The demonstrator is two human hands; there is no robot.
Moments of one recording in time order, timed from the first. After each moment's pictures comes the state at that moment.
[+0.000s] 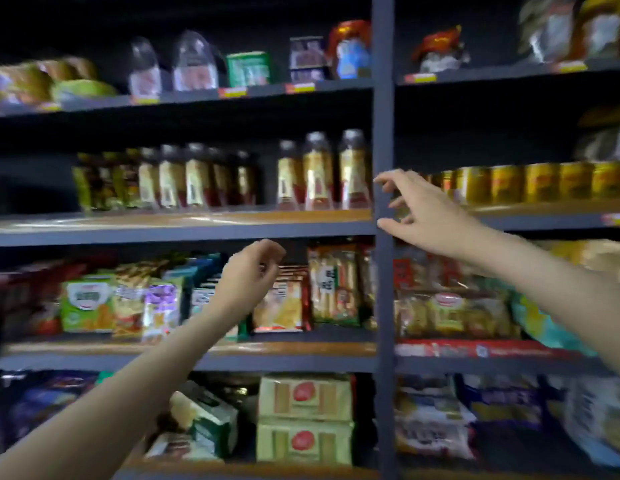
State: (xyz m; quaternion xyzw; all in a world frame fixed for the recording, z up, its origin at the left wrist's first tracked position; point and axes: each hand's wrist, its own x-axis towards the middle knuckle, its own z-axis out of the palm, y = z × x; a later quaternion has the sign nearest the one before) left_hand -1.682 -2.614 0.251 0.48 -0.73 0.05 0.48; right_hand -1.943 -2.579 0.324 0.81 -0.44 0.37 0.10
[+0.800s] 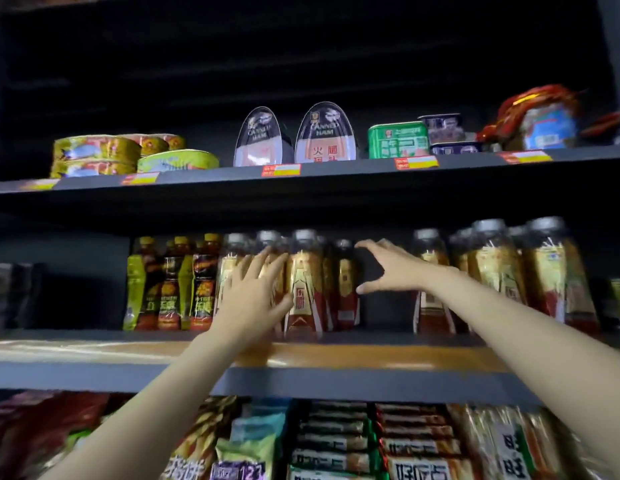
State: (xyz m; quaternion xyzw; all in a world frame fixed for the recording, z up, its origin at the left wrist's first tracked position) left_hand -1.444 -2.826 0.370 0.56 -0.70 0.24 0.38; right_hand -1.683 -2.876 0.431 0.81 -0.51 0.25 0.10
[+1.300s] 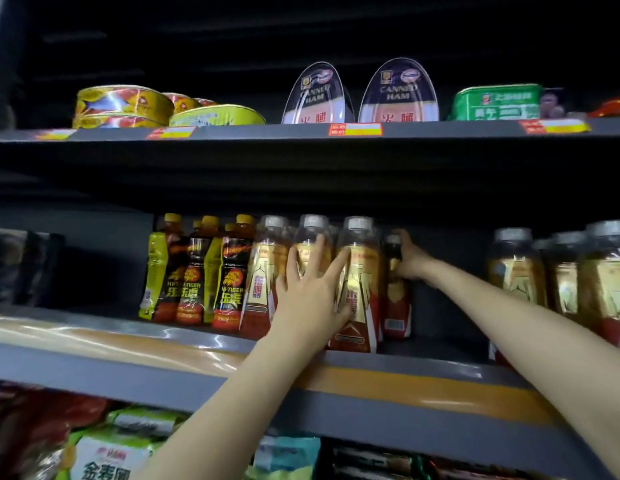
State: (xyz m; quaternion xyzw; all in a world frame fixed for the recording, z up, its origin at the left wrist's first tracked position) left_hand -1.446 -2.882 0.364 0.55 -0.71 0.22 0.37; right_hand -1.626 -3.000 0.445 0.73 -0.55 0.39 -0.04
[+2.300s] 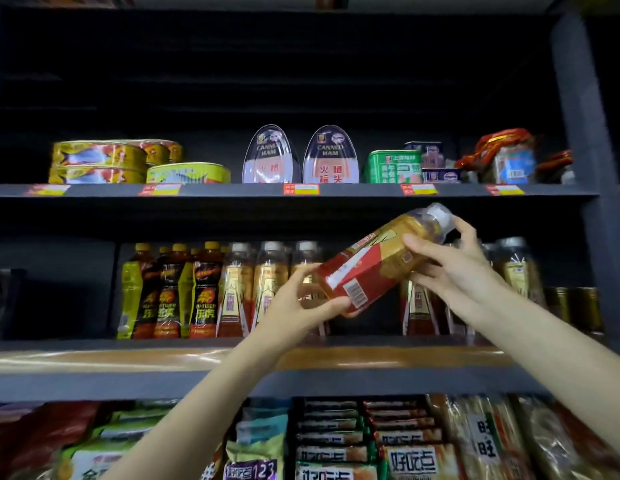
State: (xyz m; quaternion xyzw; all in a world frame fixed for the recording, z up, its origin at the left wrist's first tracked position) left_hand -1.458 -2.765 0.367 0.25 -0.76 -0.25 0.55; right_hand -1.665 -2.731 0.417 0.51 -0.22 0.75 -0.35
